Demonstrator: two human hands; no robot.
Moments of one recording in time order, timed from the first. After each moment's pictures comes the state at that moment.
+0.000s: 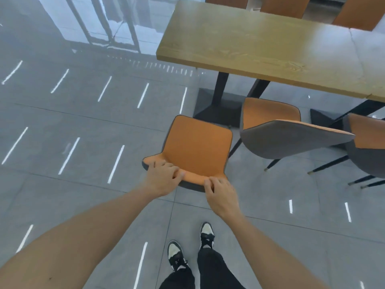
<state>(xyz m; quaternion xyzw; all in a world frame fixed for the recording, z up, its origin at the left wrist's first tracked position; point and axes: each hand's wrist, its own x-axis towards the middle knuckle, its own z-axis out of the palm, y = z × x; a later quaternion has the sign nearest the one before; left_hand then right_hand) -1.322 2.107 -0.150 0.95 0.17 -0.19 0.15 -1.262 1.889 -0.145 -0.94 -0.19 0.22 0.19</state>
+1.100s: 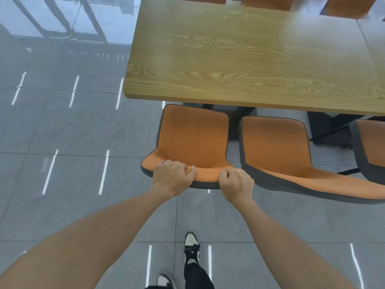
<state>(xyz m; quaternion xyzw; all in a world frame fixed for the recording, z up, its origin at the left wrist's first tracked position) -1.003 2.239 -0.169 0.98 0.11 -0.12 0.10 -0.948 2.033 -0.180 -0.98 -0.08 0.08 0.19</state>
